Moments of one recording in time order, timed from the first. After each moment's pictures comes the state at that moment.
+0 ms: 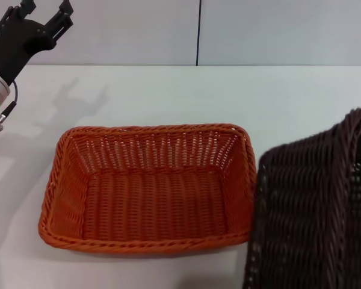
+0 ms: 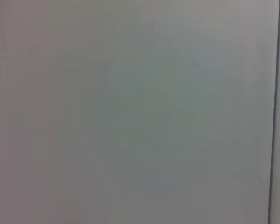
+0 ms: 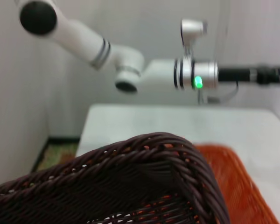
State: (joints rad) left arm -0.55 -2.06 1.02 0.43 0.71 1.00 -0.76; right arm 0.69 1.87 -0.54 -1.04 -2.09 -2.18 1.43
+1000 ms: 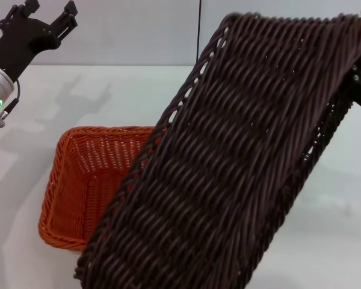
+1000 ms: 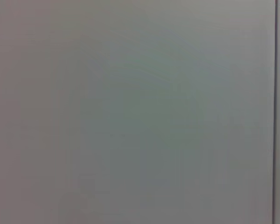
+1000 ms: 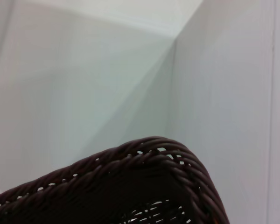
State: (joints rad) left arm -0.57 -2.06 1.03 0.43 0.72 0.96 -0.73; right arm 0.59 2.04 -0.51 -0.68 -1.61 -2.01 1.14
